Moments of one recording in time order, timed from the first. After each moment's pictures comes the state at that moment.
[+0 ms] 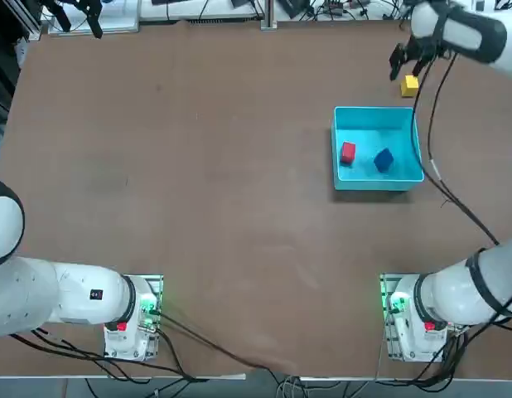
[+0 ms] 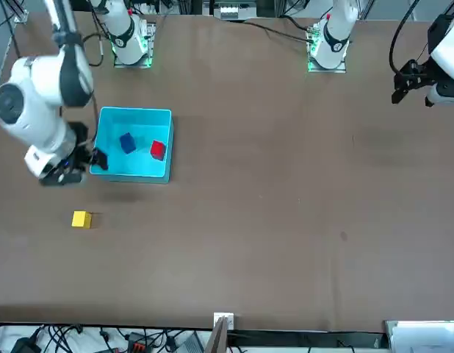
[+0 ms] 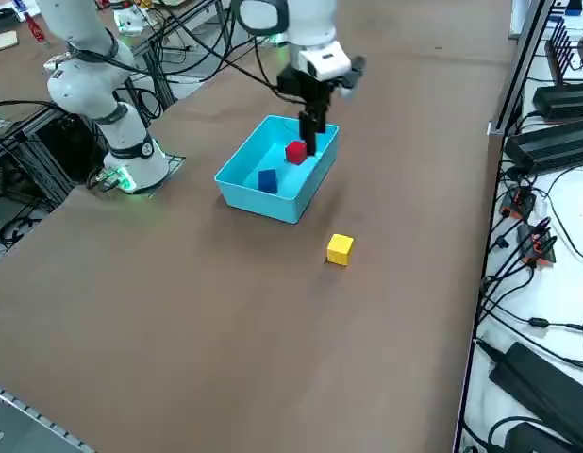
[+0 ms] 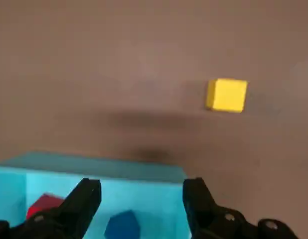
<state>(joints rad) 0.09 0.24 -0.05 -1.86 -0.03 2.11 -0.02</state>
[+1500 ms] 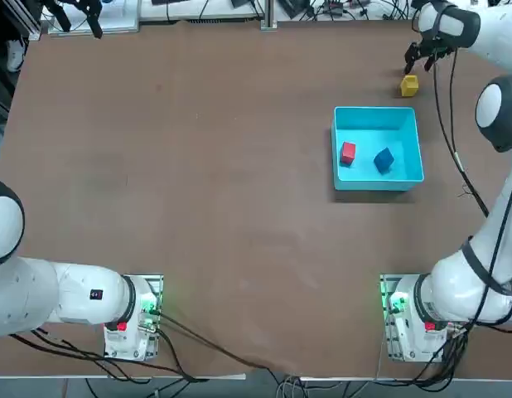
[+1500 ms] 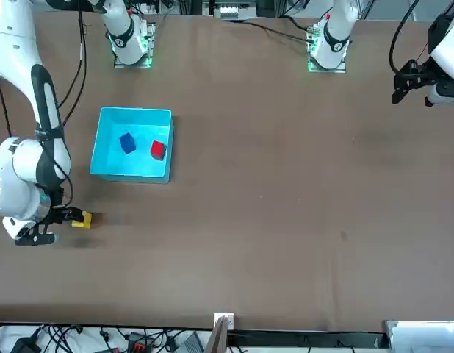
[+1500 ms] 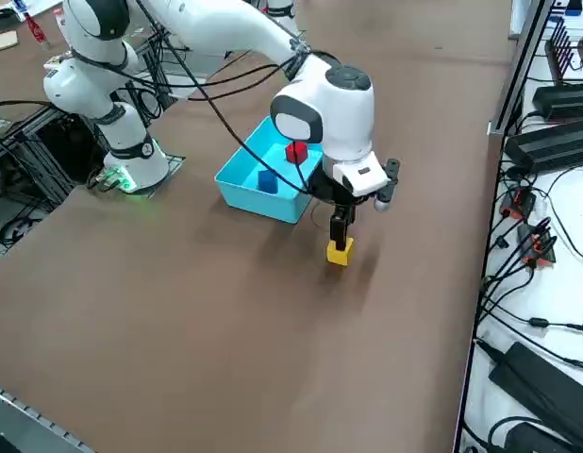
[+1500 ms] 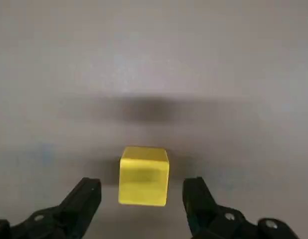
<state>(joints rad) -0.09 0.68 -0.05 -1.52 -0.02 2.22 -0.19</state>
